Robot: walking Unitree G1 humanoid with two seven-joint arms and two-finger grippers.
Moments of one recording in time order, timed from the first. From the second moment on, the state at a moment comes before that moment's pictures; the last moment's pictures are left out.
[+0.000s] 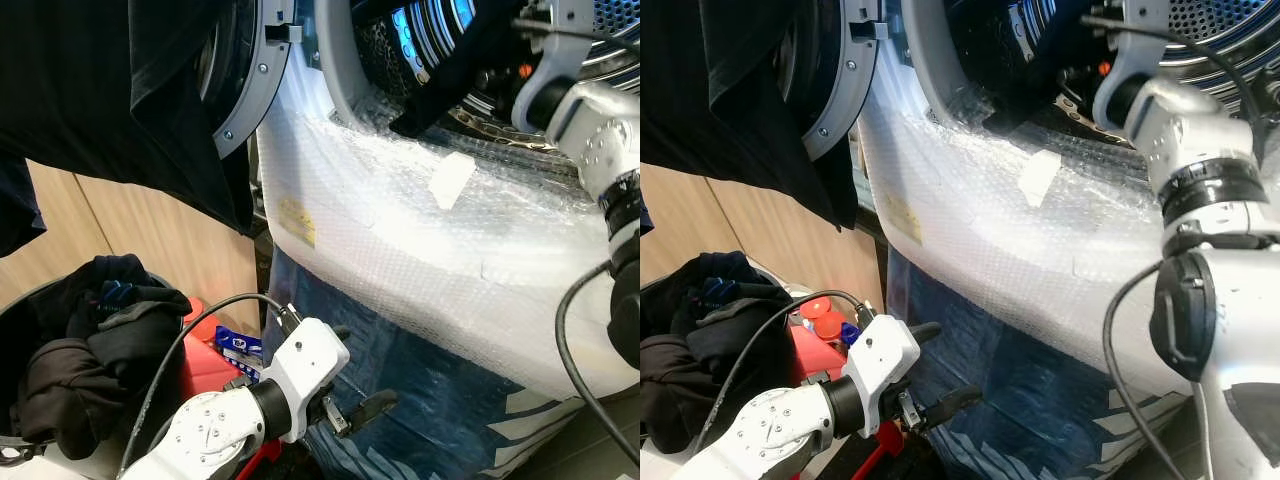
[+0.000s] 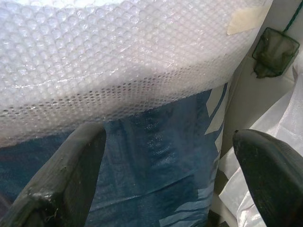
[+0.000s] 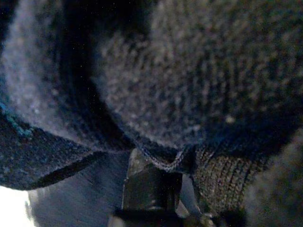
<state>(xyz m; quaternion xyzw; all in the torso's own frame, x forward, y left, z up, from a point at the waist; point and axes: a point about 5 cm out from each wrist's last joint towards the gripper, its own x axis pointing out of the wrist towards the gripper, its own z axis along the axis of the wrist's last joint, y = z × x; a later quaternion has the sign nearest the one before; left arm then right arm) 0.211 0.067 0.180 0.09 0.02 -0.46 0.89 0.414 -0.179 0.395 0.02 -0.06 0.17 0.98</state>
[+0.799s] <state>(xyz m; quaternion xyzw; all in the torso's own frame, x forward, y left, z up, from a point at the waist) 0.183 0.056 0.176 0.05 0.05 -0.44 0.90 0.418 -0.181 0.397 -0.04 -0.05 -0.13 0.99</state>
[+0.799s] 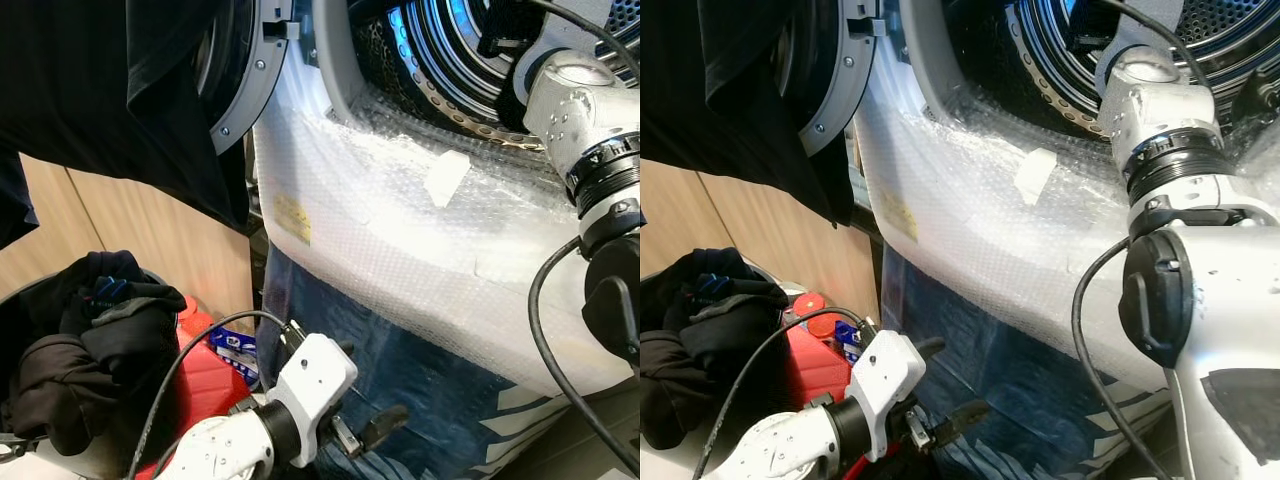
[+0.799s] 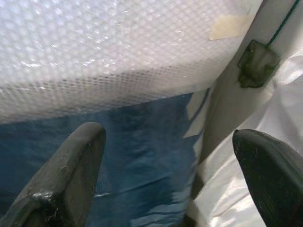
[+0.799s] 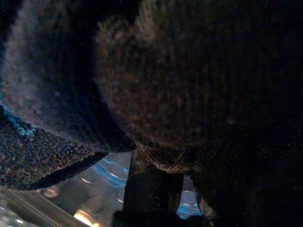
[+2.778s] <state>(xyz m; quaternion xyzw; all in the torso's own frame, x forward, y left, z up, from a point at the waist) 0.175 0.049 0.181 0.01 0.06 -0.42 0.90 0.415 -0.177 0.386 -0.19 0.08 -0.02 0.98</state>
